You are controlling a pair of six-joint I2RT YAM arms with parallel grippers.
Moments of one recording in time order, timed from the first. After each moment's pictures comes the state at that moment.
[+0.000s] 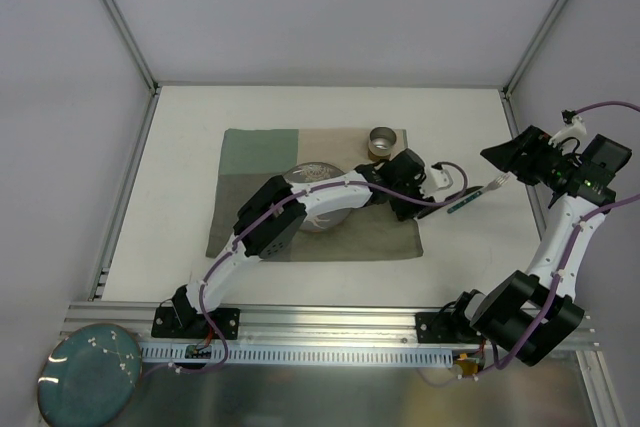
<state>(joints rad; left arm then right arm) -1.01 2.39 1.91 -0.30 0.20 0.23 -0.61 1.17 1.10 -0.61 -0.95 0.10</state>
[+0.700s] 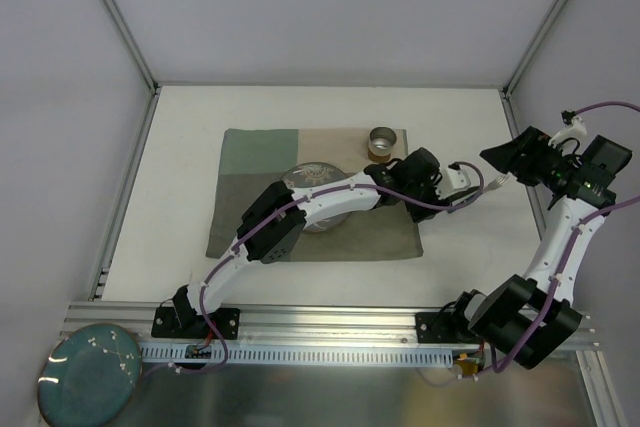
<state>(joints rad) -1.06 2.39 2.04 -0.35 0.22 0.22 -0.61 1.16 1.10 -0.62 -0.95 0.09</state>
